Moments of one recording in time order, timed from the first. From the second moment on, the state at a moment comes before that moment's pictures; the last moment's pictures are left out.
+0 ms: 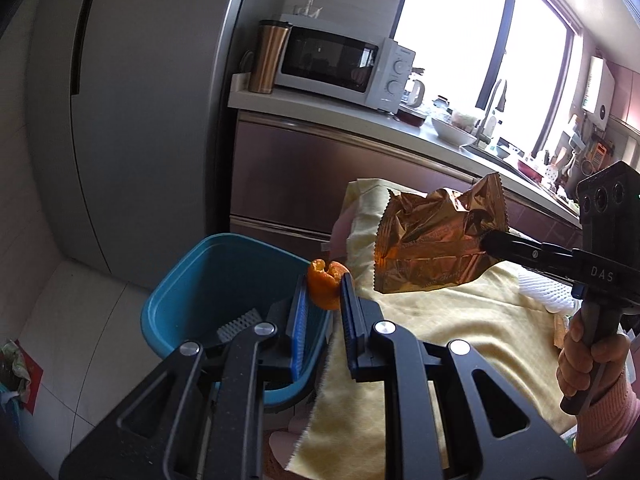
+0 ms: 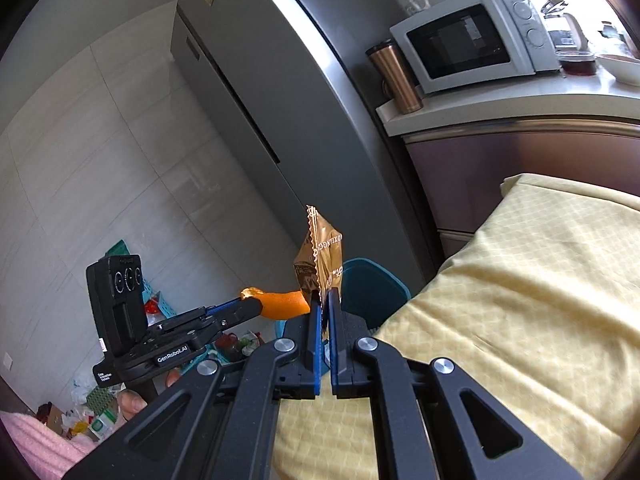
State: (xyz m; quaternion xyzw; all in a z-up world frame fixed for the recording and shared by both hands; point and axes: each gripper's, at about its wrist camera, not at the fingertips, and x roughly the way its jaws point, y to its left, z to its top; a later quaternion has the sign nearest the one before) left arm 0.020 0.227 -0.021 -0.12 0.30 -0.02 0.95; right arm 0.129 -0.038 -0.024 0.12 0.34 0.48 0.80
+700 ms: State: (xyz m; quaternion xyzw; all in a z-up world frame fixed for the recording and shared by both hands) left arm 0.047 0.263 -0.064 -0.16 0.34 0.02 0.93; right arm 0.151 0.035 -0.053 0.07 0.40 0.46 0.79
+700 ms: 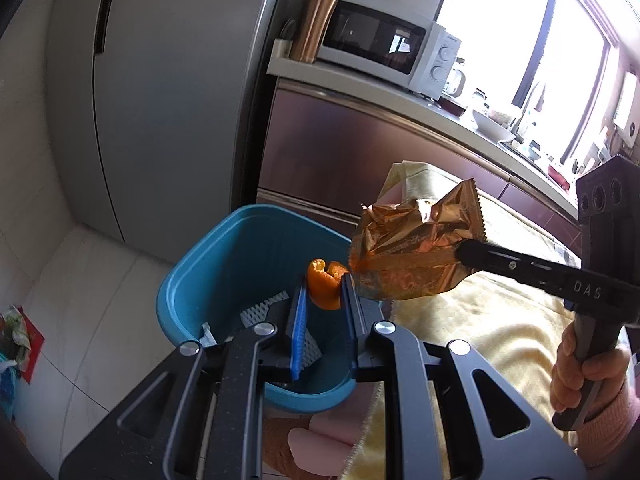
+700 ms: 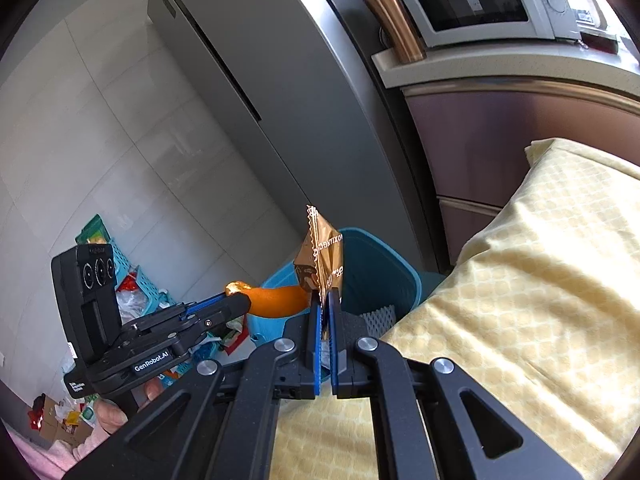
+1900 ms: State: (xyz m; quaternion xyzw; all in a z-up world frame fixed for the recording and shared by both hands) left arm 0.074 0.254 -0.102 -0.17 0.37 0.03 0.91; right arm 0.159 0.057 -0.074 0.06 0.45 0.43 0.78
